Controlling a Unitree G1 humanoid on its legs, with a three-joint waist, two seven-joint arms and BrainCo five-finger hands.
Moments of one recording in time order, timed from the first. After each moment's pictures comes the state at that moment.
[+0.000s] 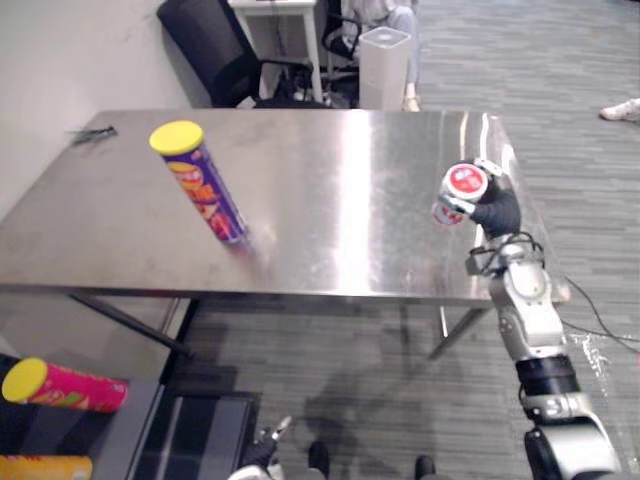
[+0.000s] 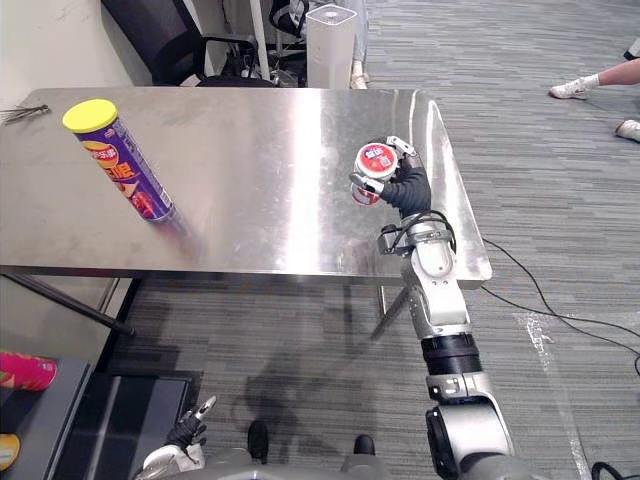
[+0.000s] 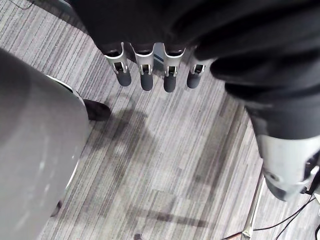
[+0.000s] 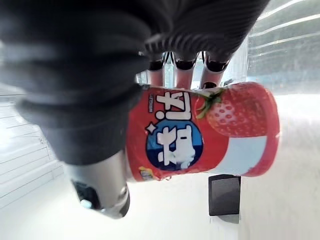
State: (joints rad) left arm 0.07 0.08 0.09 1.05 -0.31 -0.10 -0.01; right arm -0.46 -0.28 -0.01 0.12 0.29 -0.14 0.05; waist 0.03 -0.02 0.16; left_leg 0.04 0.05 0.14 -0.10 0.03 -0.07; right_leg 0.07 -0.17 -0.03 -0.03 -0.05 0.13
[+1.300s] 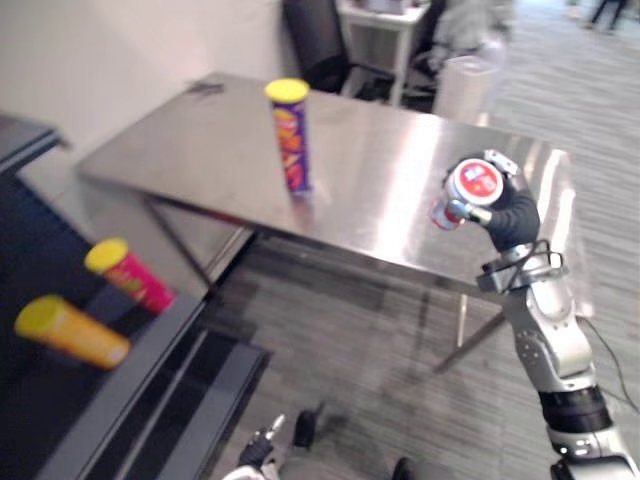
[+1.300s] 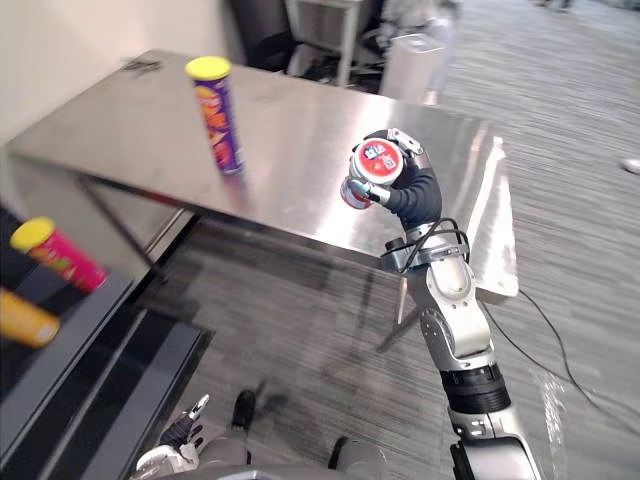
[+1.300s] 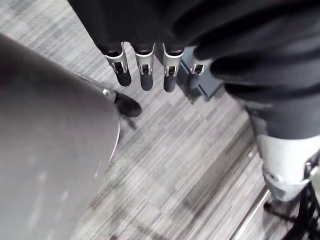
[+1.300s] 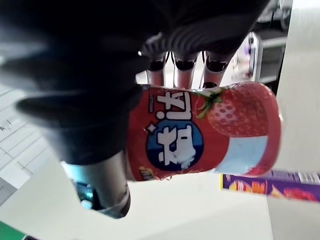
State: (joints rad) left arm 0.05 0.09 0.17 1.02 -0.31 -0.06 -0.06; right arm -0.33 -0.37 0.02 -0.21 0.48 -0.10 0.05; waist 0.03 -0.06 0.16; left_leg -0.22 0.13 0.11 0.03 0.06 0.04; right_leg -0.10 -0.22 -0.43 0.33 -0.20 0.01
